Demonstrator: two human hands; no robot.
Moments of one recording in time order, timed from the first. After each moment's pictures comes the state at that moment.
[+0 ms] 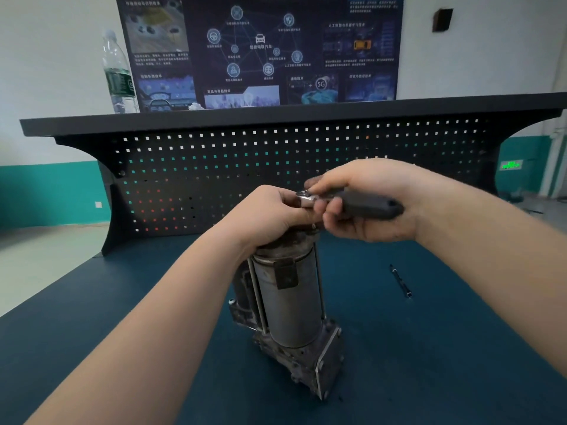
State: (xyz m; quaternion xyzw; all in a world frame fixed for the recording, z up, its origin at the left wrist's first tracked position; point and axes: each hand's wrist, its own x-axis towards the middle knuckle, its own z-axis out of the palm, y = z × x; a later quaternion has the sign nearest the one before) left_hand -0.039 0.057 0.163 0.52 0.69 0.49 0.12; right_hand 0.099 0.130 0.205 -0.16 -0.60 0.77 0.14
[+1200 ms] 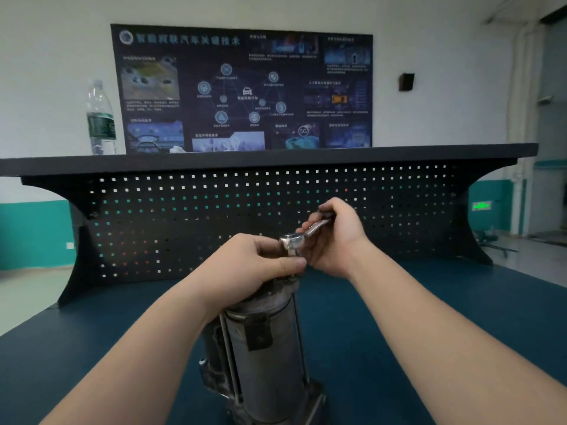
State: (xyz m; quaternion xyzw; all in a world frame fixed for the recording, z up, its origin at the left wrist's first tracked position) left_hand -0.046 0.066 0.155 0.55 0.67 0.48 0.14; right_hand 0.035 0.214 0.168 -0.12 -0.42 0.84 0.33
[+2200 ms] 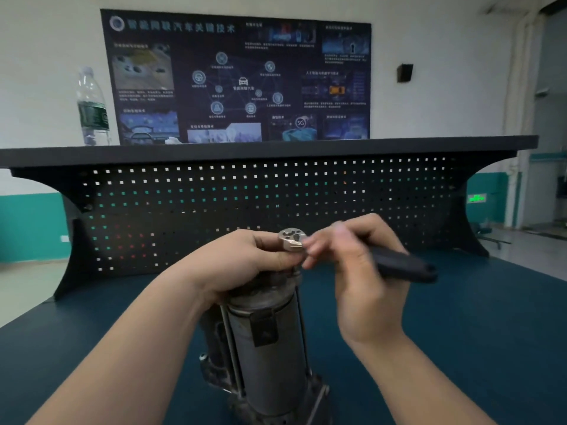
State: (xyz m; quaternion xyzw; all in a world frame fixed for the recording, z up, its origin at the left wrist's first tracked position) left_hand -0.047 0.065 0.164 0.53 0.63 0.49 0.27; right_hand 0.075 0.142 0.124 0.15 -0.56 0.47 0.67
